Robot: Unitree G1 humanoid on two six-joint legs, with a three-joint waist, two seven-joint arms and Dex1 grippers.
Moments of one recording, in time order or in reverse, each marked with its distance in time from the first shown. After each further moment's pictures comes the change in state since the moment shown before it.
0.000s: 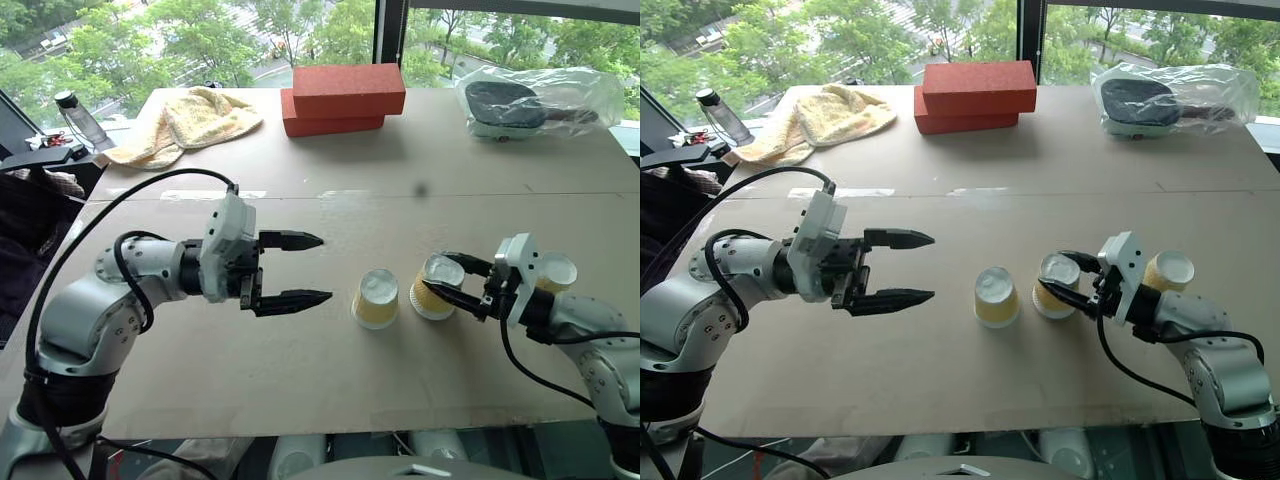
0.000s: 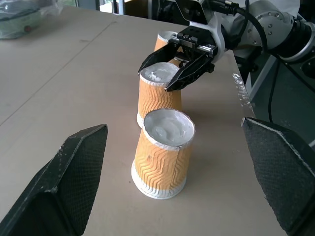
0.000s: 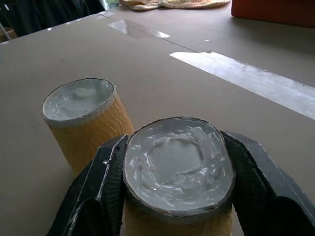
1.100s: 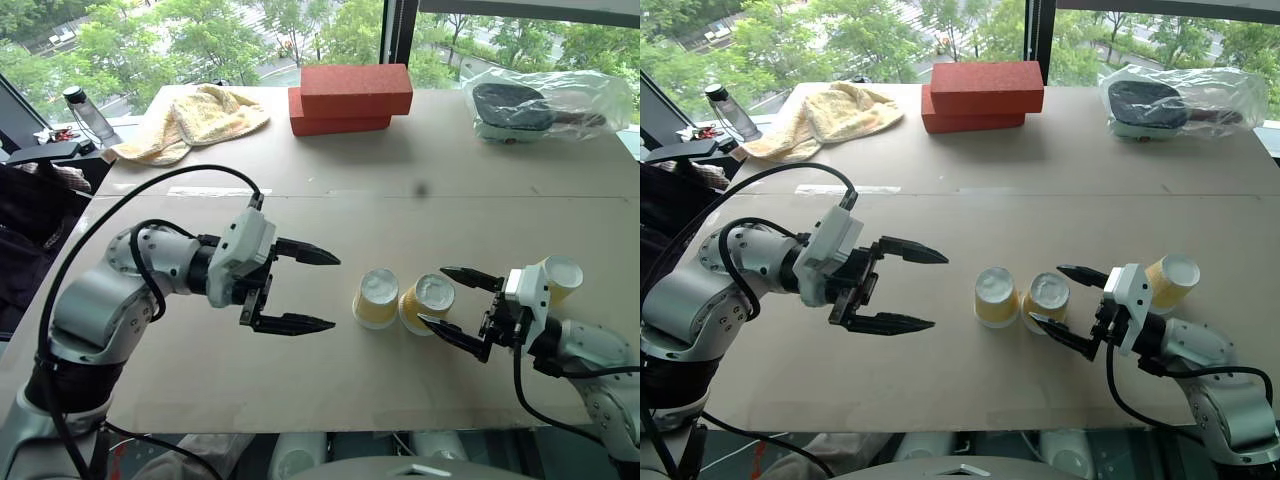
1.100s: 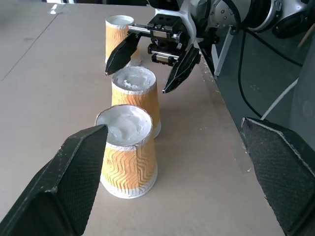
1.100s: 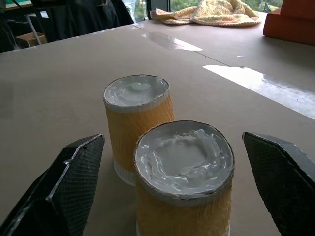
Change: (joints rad) left arm -0.120 0.010 -0.082 0.004 0.051 -0.035 -0.144; right arm 0.182 -0.041 -0.026 -0.054 0.060 -0.217 0.053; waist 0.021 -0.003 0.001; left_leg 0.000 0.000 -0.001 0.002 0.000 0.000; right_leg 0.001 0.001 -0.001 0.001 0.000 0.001
